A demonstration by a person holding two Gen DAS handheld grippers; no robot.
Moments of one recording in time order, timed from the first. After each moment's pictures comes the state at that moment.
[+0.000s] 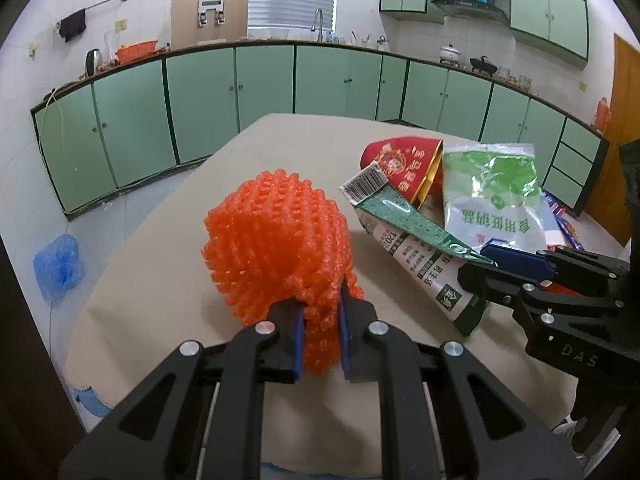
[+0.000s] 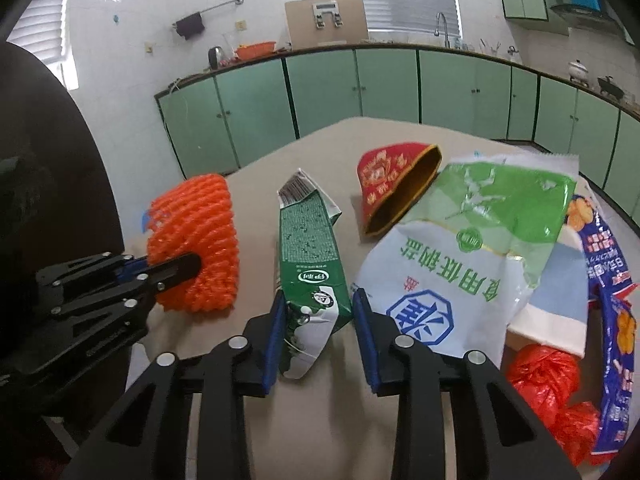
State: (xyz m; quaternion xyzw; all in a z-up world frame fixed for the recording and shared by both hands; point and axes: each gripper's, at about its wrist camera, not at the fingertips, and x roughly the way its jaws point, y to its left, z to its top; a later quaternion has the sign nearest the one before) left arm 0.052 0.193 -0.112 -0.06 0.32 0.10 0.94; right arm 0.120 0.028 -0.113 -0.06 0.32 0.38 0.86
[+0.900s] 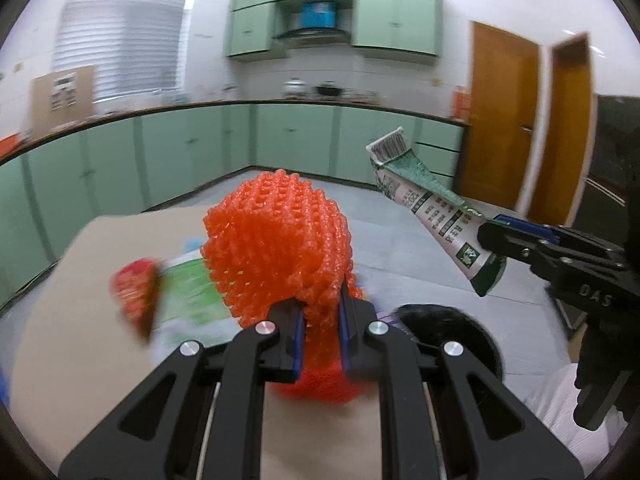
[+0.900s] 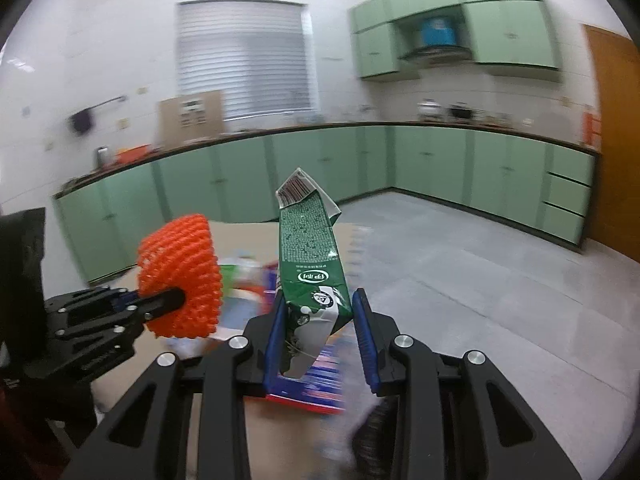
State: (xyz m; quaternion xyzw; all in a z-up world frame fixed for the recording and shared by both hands) left arm 0.096 -0.031 -0.040 0.01 0.23 -0.17 0.96; right arm 0.072 -0.227 -0.008 0.03 0.21 0.14 0.97
